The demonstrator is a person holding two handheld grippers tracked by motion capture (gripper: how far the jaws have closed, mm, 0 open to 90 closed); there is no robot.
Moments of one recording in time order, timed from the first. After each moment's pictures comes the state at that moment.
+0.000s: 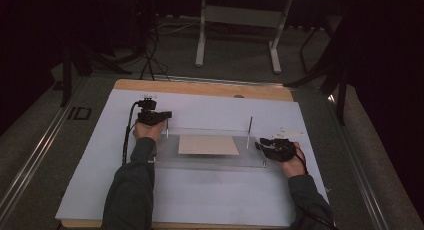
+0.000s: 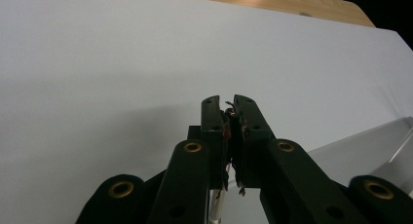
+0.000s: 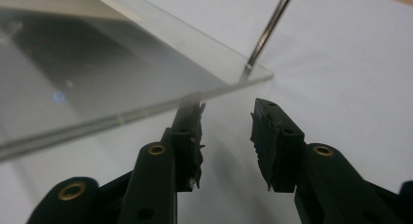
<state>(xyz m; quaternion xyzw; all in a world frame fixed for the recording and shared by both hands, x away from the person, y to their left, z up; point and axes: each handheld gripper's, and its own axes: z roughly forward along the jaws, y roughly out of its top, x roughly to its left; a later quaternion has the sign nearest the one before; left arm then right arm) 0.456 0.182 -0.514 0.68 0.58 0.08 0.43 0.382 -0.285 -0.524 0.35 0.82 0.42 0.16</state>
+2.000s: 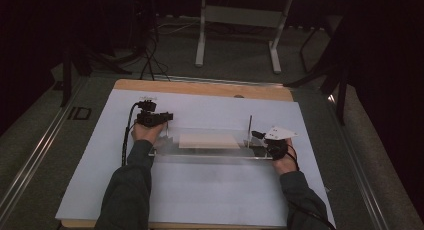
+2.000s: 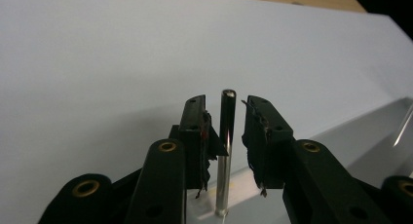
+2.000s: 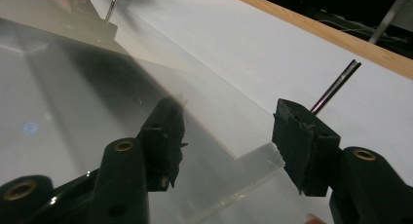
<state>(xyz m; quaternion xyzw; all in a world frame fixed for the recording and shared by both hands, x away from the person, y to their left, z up) 0.453 0.186 -0.518 0.71 0.55 0.09 0.44 0.383 -0.259 -0.518 0.27 0.81 0.48 0.19</state>
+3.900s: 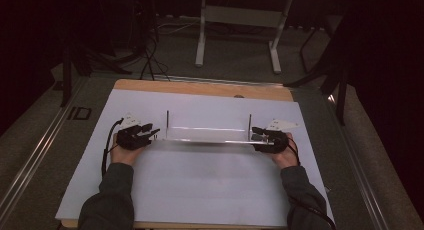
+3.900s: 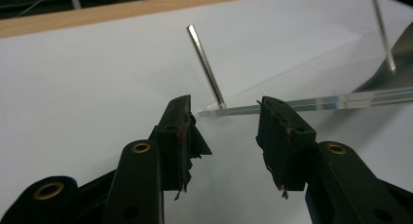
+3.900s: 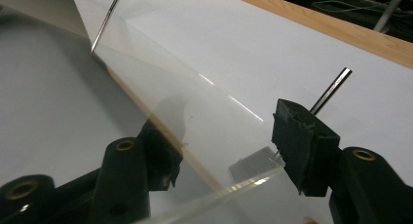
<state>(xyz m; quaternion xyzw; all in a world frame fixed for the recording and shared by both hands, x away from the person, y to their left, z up) 0.370 0.226 -0.523 0.74 0.43 0.19 0.48 0.398 -0.258 -0.503 0.30 0.81 0.47 0.15</state>
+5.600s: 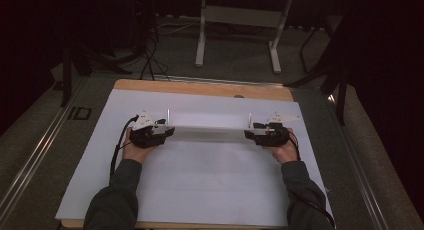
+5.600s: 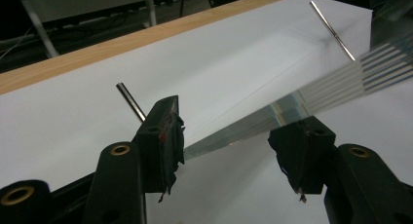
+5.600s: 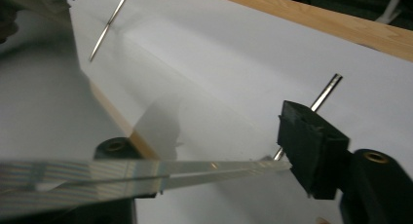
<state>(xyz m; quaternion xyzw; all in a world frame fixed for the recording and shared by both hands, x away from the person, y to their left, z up) 0.379 0.188 -0.515 0.76 0.35 0.21 0.50 0.416 -0.262 -0.495 0.33 0.80 0.48 0.12</state>
